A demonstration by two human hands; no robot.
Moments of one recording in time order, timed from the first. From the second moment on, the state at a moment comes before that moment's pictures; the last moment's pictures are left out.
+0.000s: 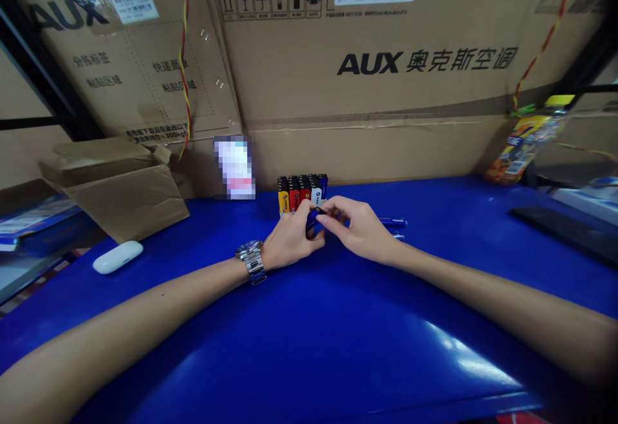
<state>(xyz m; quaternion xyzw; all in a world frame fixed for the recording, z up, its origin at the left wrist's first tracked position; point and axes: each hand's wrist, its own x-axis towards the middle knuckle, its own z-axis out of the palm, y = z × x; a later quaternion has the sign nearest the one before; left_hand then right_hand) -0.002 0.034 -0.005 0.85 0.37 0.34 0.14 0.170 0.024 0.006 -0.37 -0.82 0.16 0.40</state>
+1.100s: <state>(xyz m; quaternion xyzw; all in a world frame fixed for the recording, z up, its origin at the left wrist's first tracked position) -0.002 0.036 -0.007 0.86 0.36 0.31 0.18 0.190 0.118 0.025 -0.51 -0.82 -0.02 0.25</state>
